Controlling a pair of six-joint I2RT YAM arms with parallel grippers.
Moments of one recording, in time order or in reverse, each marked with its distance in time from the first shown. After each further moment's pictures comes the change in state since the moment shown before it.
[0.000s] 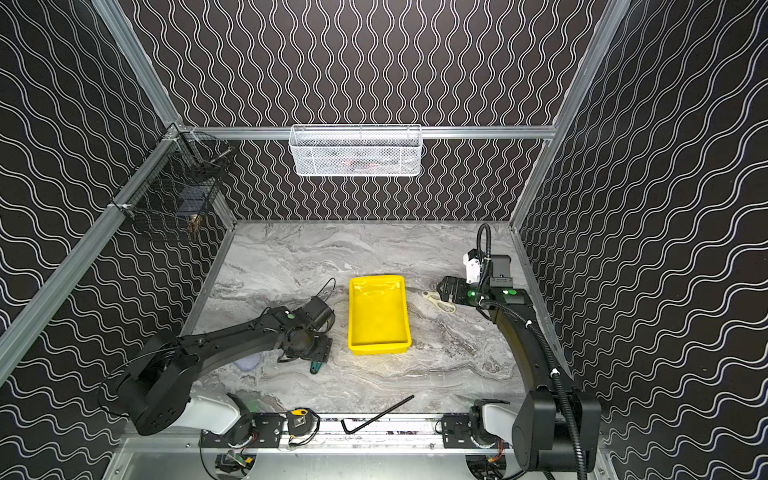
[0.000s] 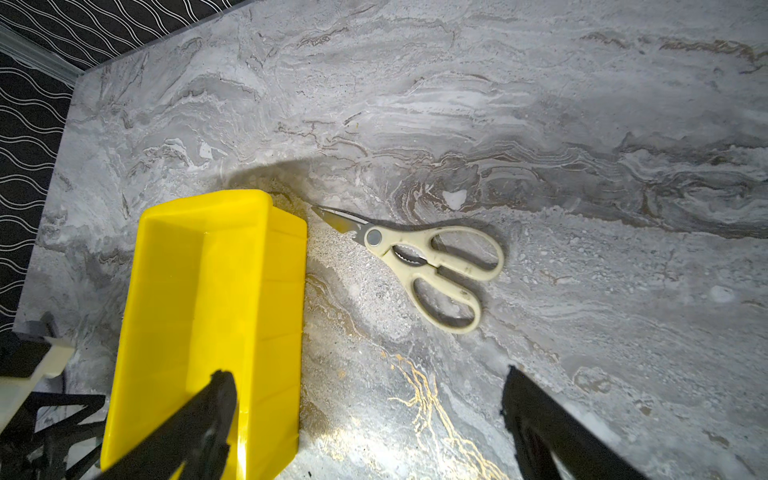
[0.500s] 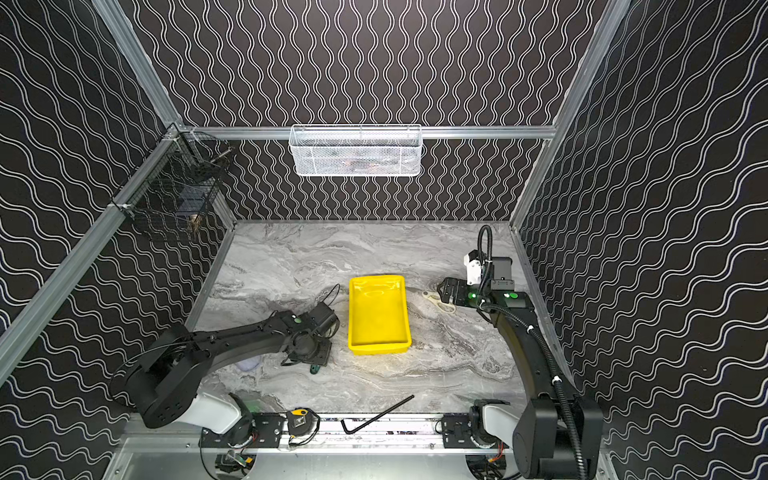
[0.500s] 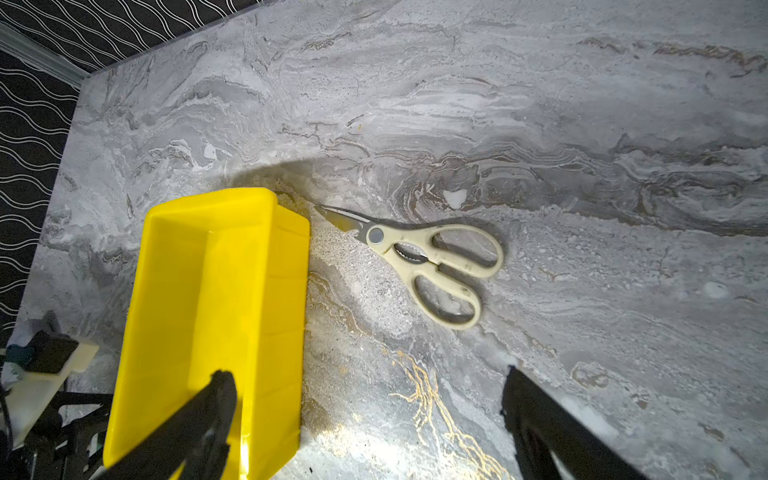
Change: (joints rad) left arm -0.043 0.051 -0.021 0.041 -0.040 -0.029; right arm 0.000 -0.033 -0.018 -0.001 0.000 0.000
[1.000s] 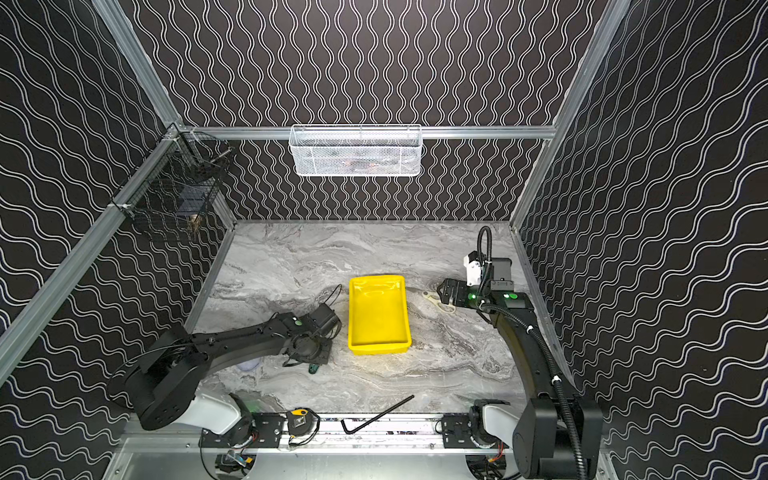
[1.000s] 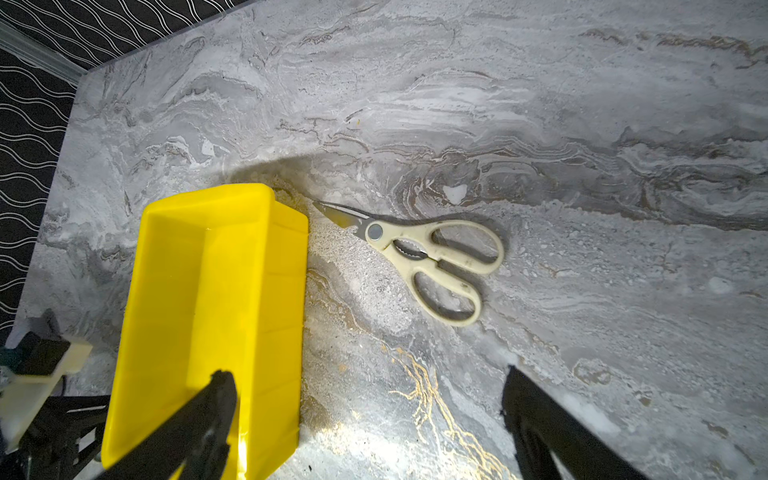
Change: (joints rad) left arm -0.023 -0.014 -0.003 0.023 -0.022 -0.021; right arm 0.000 0.000 -0.008 0.001 0.000 0.000
